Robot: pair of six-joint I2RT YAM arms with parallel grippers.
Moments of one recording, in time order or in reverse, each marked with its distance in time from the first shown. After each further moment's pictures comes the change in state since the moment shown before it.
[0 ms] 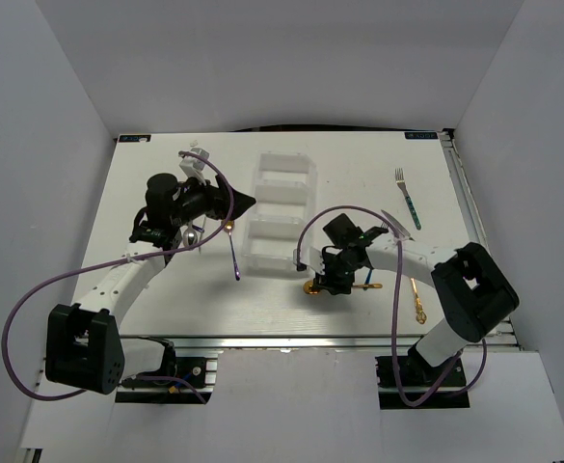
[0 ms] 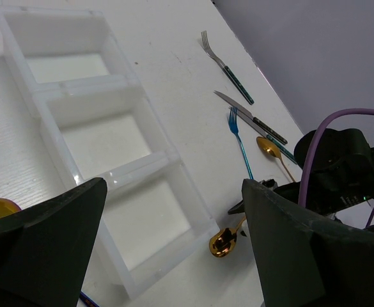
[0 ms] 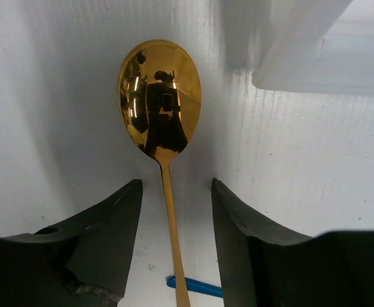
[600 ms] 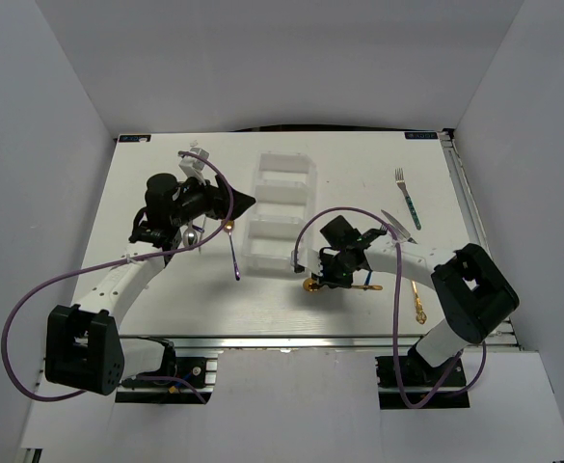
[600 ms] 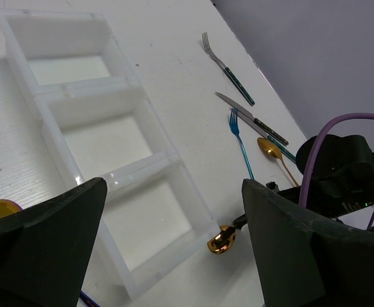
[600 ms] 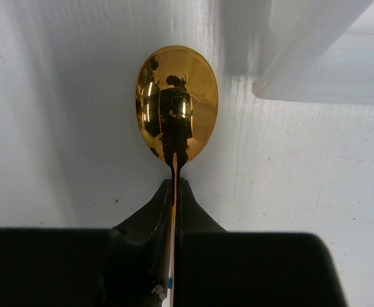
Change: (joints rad) left arm 0.000 -0.005 0.000 0.000 -0.004 0.004; right arm 0.031 -0.003 -0.008 0.025 0.039 0.022
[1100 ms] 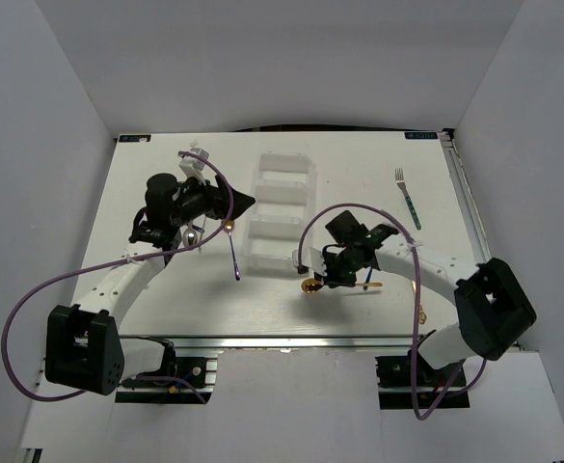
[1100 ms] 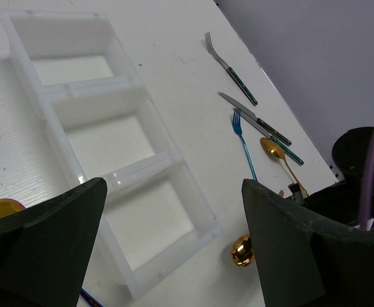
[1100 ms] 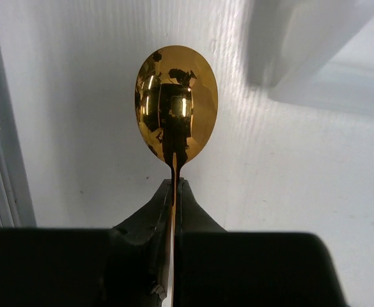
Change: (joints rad) left arm 0.000 0.000 0.000 -0.003 -0.007 0.008; right arm 0.001 -0.097 0.030 -0.130 -0.082 -0.068
